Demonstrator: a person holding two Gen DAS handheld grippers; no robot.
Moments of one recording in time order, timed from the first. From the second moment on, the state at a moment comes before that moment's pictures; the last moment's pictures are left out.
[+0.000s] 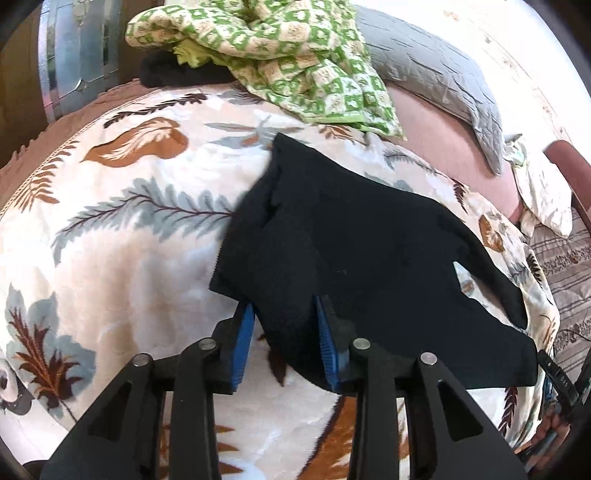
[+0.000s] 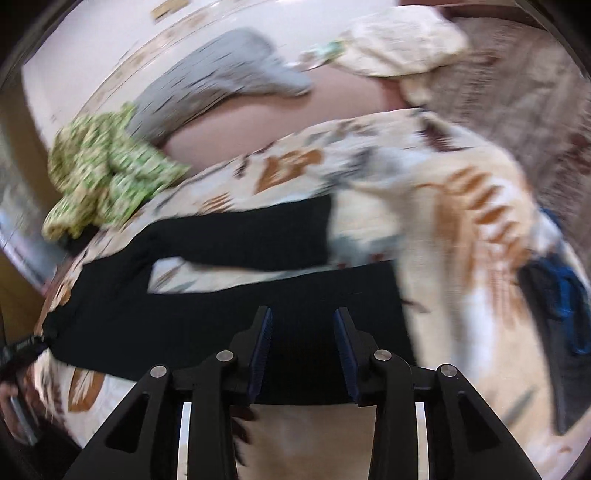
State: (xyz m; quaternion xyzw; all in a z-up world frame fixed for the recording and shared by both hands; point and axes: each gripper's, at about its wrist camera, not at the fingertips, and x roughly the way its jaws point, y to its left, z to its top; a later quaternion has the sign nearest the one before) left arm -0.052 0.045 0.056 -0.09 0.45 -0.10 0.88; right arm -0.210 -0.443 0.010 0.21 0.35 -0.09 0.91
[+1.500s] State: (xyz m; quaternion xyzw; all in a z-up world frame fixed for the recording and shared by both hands) left arm 0.148 -0.070 0.020 0.23 0.46 -0.22 0.83; right arm 0.047 -0.424 -0.014 -0.04 0.49 0.11 0.87
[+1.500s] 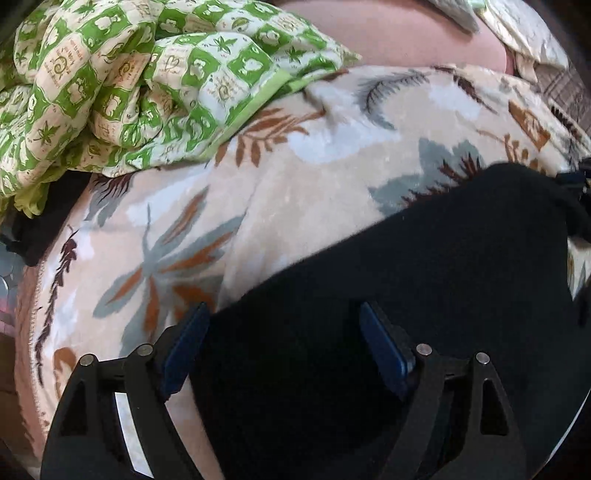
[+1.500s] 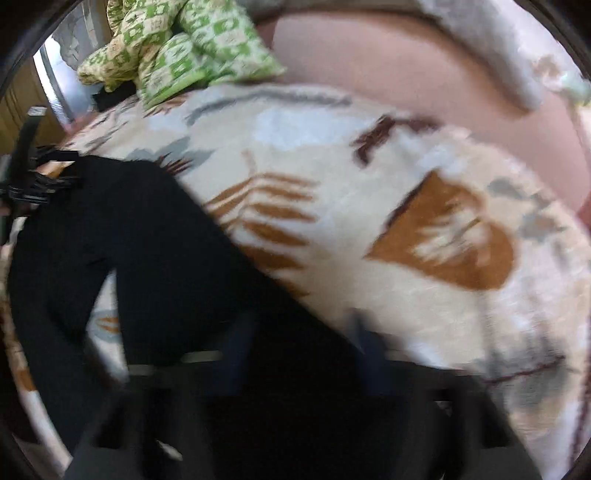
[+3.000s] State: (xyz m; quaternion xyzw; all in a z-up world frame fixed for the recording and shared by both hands) left arm -0.015 0.076 0.054 -0.07 0.48 -0.14 0.86; right arm -0.142 -0.202 0.020 -0.14 0.33 0.20 0.91
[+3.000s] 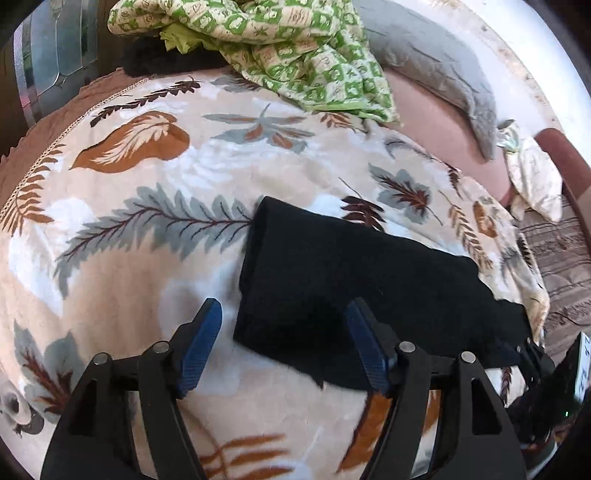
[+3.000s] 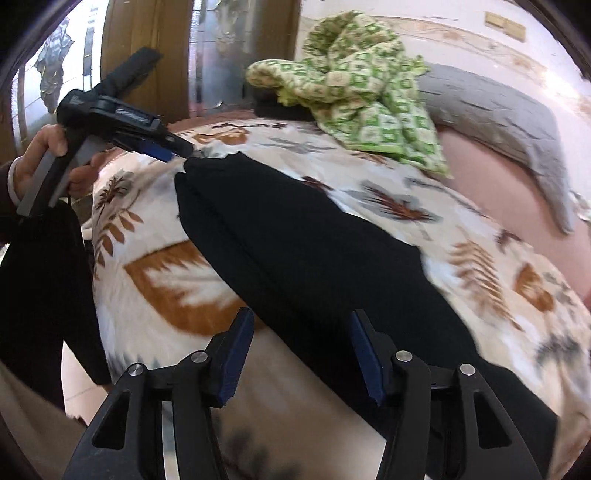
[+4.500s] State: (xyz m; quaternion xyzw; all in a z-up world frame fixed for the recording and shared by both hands) left arm -0.043 -0.046 0.058 -0.02 0.46 -0.21 0.86; right arm -0.206 -0.483 0.008 0.14 0.37 -0.15 0.91
